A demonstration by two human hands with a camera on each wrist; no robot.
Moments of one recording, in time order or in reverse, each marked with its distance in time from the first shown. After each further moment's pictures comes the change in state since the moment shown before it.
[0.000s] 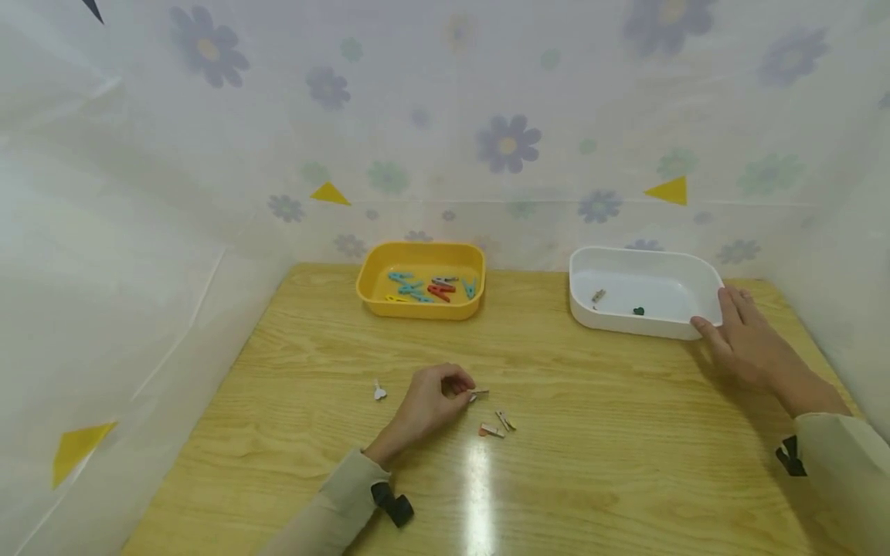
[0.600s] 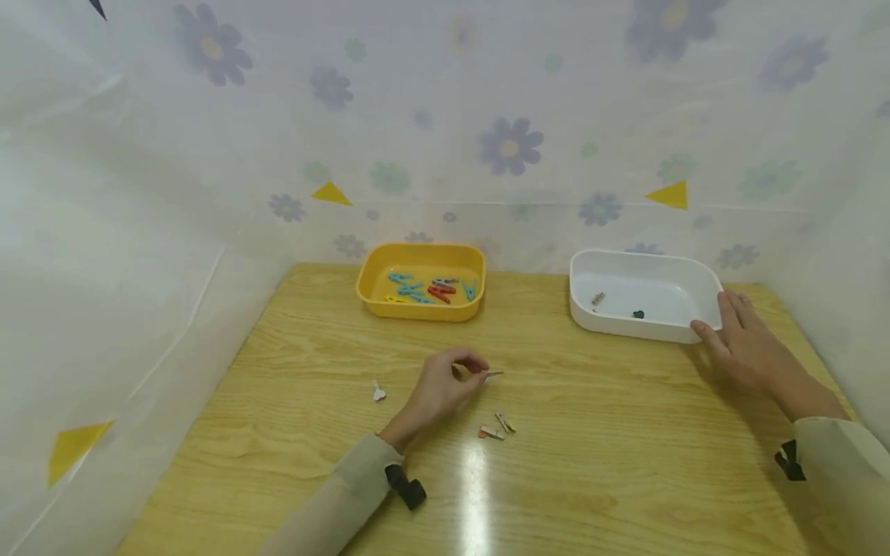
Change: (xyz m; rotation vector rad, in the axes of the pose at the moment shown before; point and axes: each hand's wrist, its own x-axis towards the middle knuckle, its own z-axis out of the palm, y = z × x) left_hand 0.026 0.008 0.005 -0.080 0.042 0.023; right_hand 0.000 -0.002 0.000 -0.009 0.002 -0.002
